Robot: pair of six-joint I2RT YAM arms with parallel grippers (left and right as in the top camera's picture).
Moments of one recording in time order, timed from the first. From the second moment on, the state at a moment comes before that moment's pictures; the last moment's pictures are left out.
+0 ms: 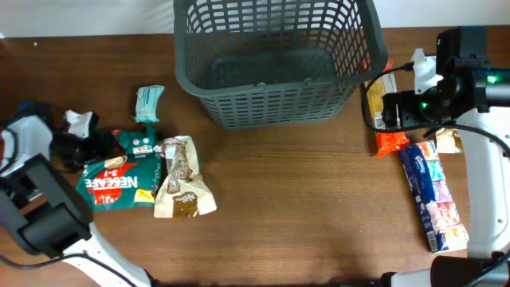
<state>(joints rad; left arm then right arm) 0.55 2.11 1.55 -1.06 0.34 0.42 -0.08 1.60 1.75 -1.36 0.00 -0.13</state>
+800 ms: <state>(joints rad) 0.61 2.21 2.07 -1.53 0.29 0.36 -0.08 1.60 1.75 -1.40 0.00 -0.13</state>
